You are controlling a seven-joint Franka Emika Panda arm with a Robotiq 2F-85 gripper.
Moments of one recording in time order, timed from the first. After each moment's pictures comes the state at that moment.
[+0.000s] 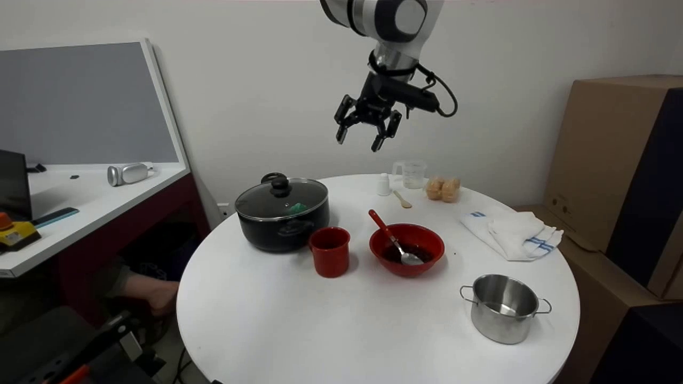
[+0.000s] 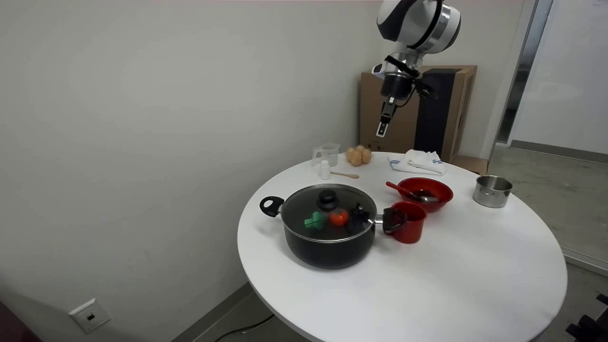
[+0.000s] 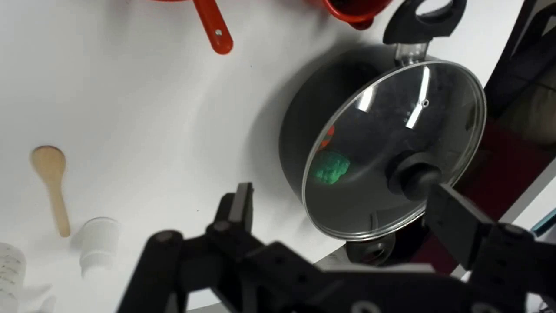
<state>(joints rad) -0.27 0.76 0.13 -1.31 0.28 1.88 -1.11</state>
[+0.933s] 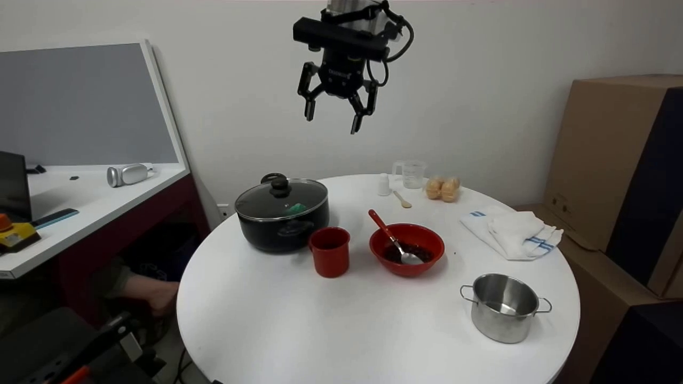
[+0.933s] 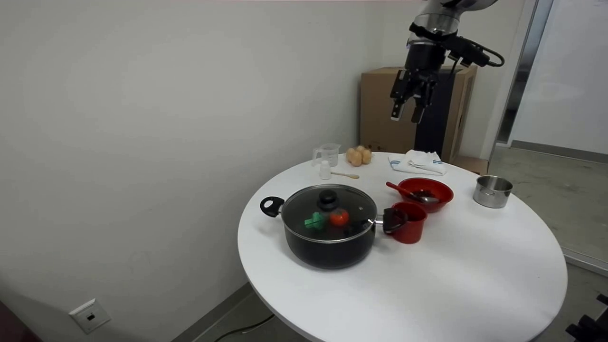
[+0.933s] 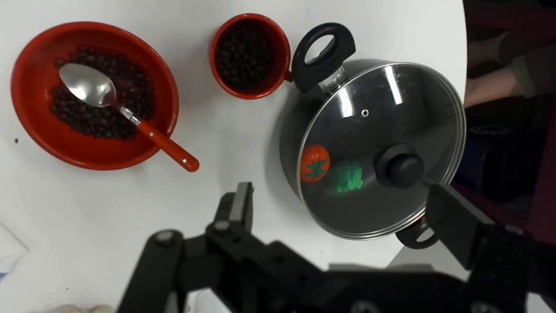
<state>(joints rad) -0.19 0.30 0.03 -1.87 0.28 2.08 -0.56</state>
